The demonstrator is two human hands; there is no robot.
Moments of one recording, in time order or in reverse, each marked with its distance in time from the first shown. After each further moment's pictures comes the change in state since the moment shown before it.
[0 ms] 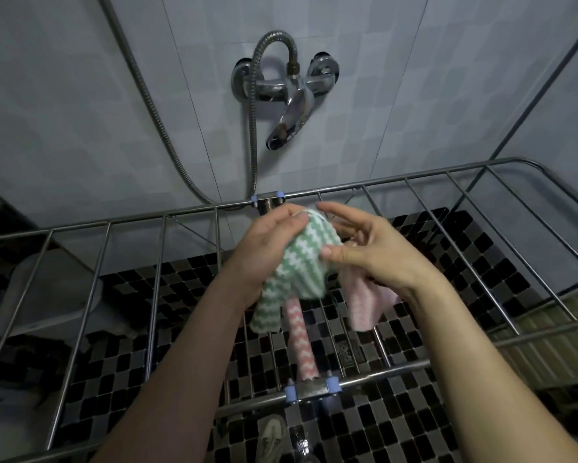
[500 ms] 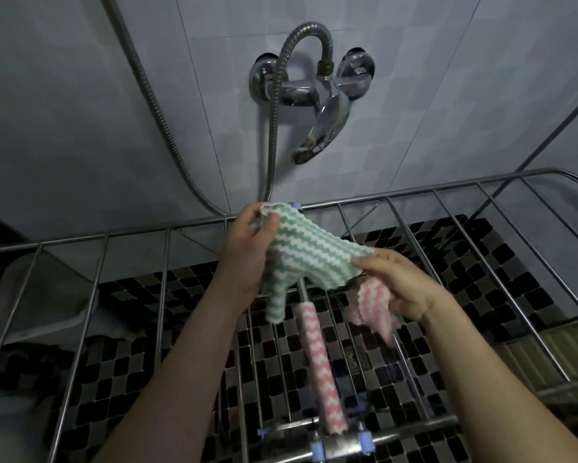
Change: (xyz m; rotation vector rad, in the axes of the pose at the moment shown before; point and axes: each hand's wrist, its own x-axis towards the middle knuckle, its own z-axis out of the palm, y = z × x) left_hand 0.060 -0.020 -0.067 -0.126 0.287 0.002; right_hand 0.071 0.057 -0.021 0.270 0.055 0.376
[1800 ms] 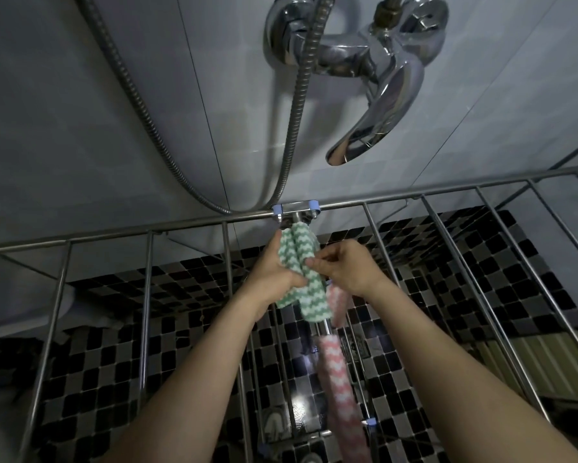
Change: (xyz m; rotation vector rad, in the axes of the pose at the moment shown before) left_hand 0.104 -0.118 -0.041 0.341 -0.205 -0.368; right_hand 0.154 0.031 0.029 -0.732 0.211 -0.056
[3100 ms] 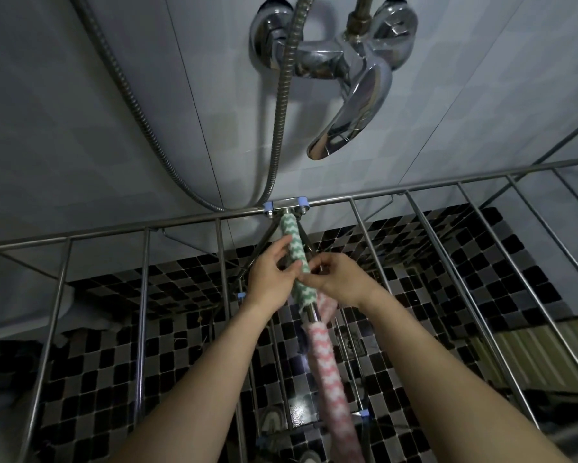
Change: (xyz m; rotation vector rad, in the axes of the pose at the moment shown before) left_hand -0.016 -0.009 0.029 0.072 0.238 0.159; right_hand -0.045 -0.008 -0.002 0.060 -0.121 0.119
